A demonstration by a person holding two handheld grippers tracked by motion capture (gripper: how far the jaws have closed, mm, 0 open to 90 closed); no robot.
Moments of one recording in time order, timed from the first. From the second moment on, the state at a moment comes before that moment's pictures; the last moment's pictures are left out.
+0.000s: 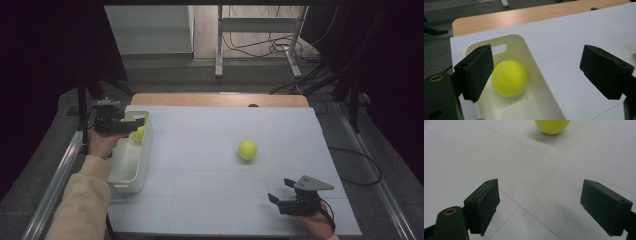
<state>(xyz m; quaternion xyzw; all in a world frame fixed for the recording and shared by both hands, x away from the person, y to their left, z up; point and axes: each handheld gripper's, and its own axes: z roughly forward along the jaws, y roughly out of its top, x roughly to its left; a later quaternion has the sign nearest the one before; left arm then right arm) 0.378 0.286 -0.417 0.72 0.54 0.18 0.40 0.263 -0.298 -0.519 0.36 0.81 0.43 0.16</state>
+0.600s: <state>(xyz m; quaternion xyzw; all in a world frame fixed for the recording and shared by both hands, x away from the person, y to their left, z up) 0.344 0.266 -0.402 0.71 0.48 0.17 0.48 0.264 -0.299 -0.518 0.37 0.80 0.44 0.16</state>
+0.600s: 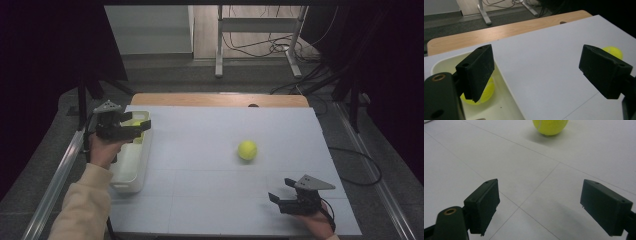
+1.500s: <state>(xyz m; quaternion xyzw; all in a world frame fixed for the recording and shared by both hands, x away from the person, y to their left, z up) 0.325 0.228 -0.403 0.74 0.43 0.15 0.50 0.264 -0.299 -0.520 0.37 0.81 0.43 0.17</state>
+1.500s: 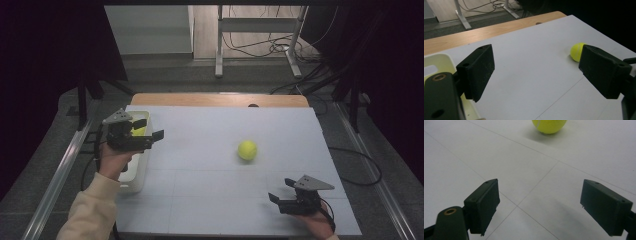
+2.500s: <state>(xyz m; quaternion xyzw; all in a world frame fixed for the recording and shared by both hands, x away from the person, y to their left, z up) 0.326 0.182 -0.408 0.76 0.38 0.12 0.51 0.264 -0.298 -0.519 0.37 0.81 0.43 0.17</state>
